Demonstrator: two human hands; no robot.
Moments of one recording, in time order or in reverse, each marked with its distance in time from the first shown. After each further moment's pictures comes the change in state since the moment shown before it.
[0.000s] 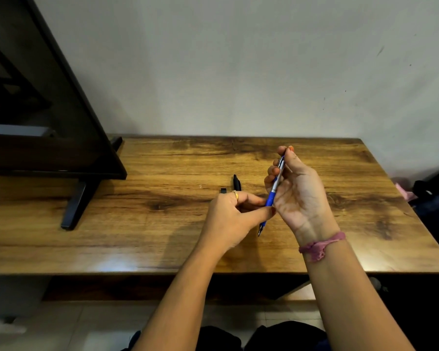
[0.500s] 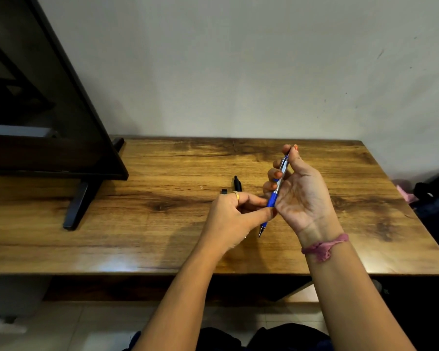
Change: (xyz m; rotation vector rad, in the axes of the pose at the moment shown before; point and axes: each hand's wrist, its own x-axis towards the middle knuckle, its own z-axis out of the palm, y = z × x) left_hand 0.000 0.000 -0.001 -0.009 -0.017 -0.013; right_hand 0.000 -0.002 -0.004 0.002 -0.053 0.057
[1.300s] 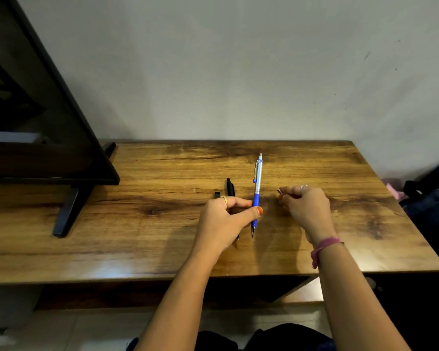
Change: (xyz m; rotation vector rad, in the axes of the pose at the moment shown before) left_hand 0.004 -0.004 0.004 -0.024 0.086 -0.164; right_hand 0.025 -0.001 -0.071 -1.343 0.413 -0.183
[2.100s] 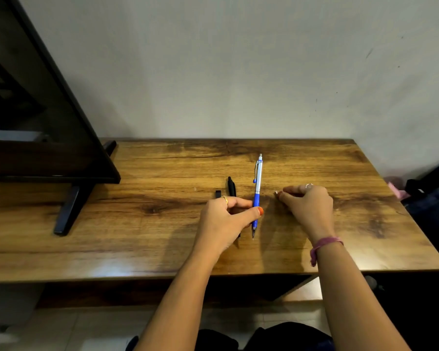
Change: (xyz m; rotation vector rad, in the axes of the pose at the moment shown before) left_hand -0.001 -0.002 -0.002 0.028 -0.011 0.013; right_hand -0.005 -0.003 -0.001 -0.053 0.080 -0.019
